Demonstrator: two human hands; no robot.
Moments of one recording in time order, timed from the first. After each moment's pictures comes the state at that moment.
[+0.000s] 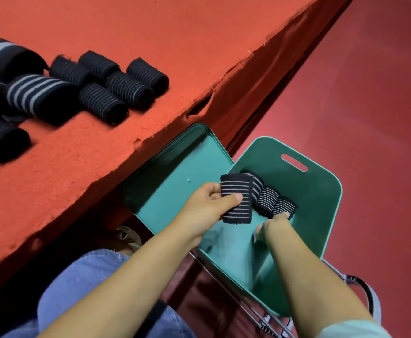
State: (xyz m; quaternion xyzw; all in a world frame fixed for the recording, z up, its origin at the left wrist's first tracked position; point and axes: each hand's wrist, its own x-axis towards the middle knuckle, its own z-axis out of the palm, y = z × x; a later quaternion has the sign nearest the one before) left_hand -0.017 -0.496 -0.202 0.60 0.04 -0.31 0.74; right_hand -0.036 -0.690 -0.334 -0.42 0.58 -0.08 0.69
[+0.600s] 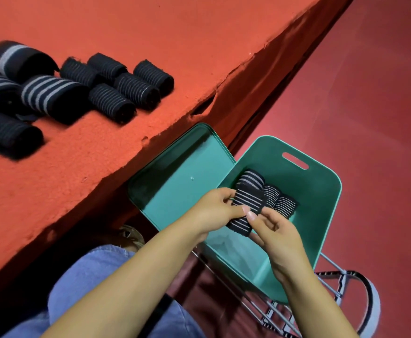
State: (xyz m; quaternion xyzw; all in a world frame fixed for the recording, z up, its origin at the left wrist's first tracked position) left_hand -0.022 -0.495 -0.203 0.66 -0.06 -0.38 0.65; right_hand -0.108 -0.607 -0.196 -0.63 0.28 -0.02 0.72
